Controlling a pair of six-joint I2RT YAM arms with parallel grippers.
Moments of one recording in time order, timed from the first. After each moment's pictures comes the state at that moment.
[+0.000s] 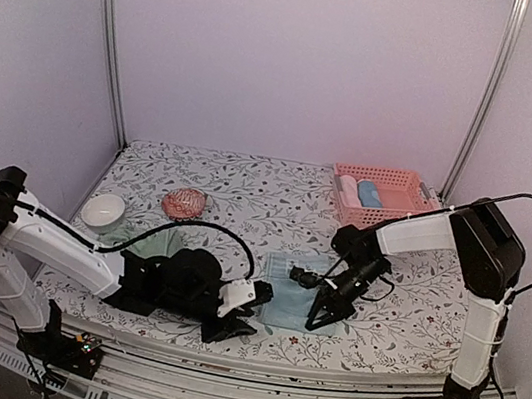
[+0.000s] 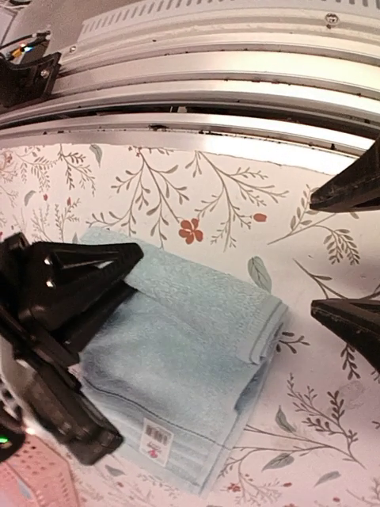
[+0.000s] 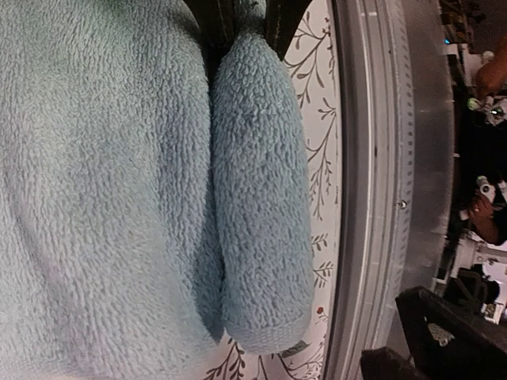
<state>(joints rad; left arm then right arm) -1.18 1.55 0.66 0.24 0.07 0.05 0.65 2.01 1.18 -0.84 -0.82 -0.76</state>
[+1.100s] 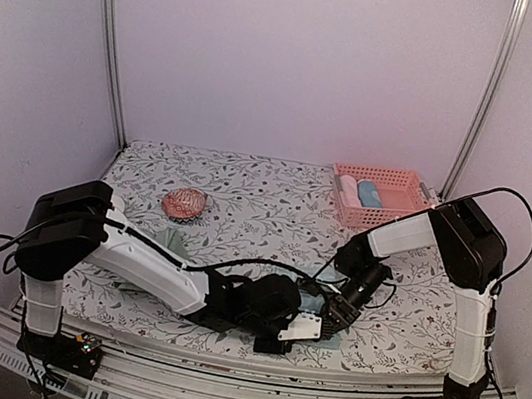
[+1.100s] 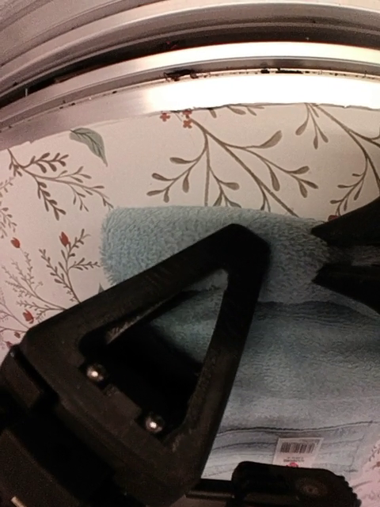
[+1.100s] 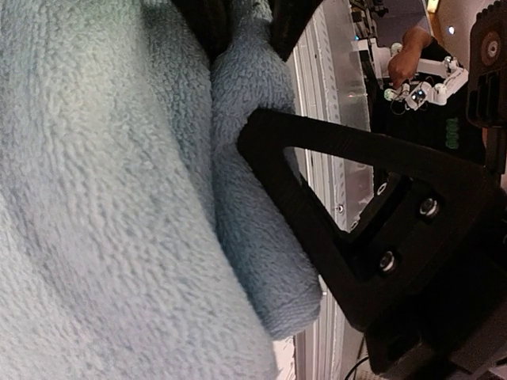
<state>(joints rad) -1.29 2.00 1.13 0.07 -0.08 0.41 0.60 2.17 1.24 -1.12 -1.01 -0.81</state>
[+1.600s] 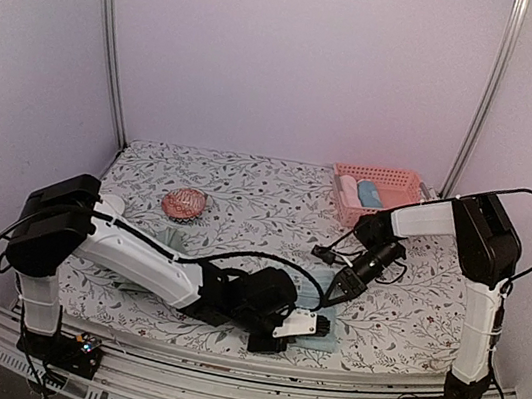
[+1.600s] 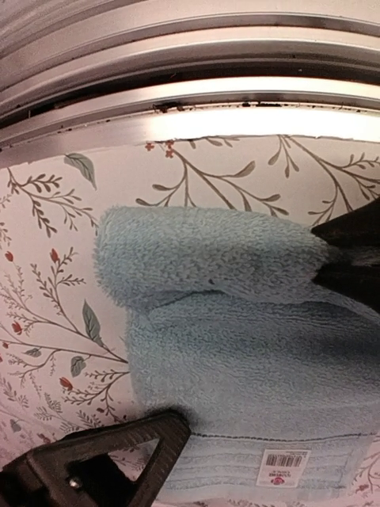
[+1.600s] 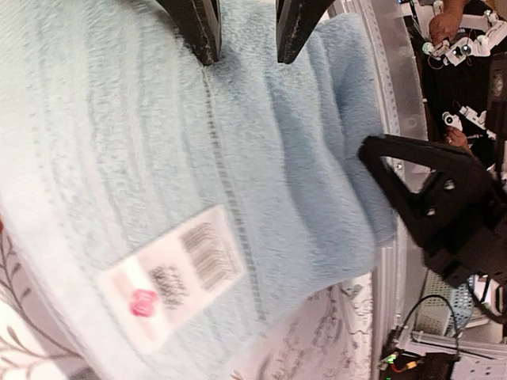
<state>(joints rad) -1.28 1.96 1.13 -0.01 0.00 0.34 0.45 2.11 1.32 -1.02 -0.91 -0.71</state>
